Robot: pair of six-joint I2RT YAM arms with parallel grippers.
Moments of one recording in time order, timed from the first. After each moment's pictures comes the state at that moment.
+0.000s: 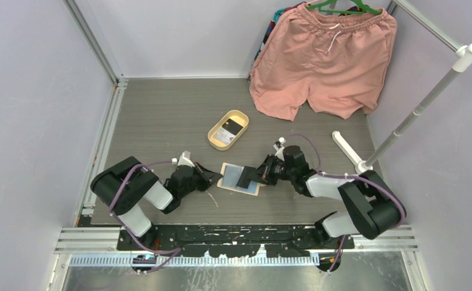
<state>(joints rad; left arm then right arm) -0.68 1.68 0.19 1.05 0.02 -1.26 0.49 1.42 0.35 0.49 -0.55 1.05</state>
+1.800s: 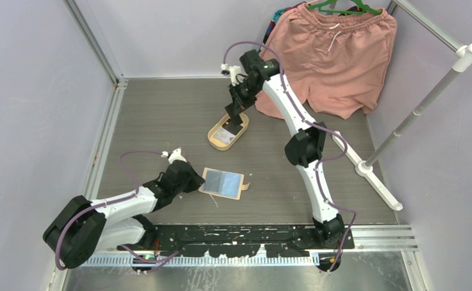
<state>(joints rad) -0.67 1.13 0.30 0.11 -0.16 -0.91 0.47 2.41 2.66 -1.34 -0.45 -0.17</state>
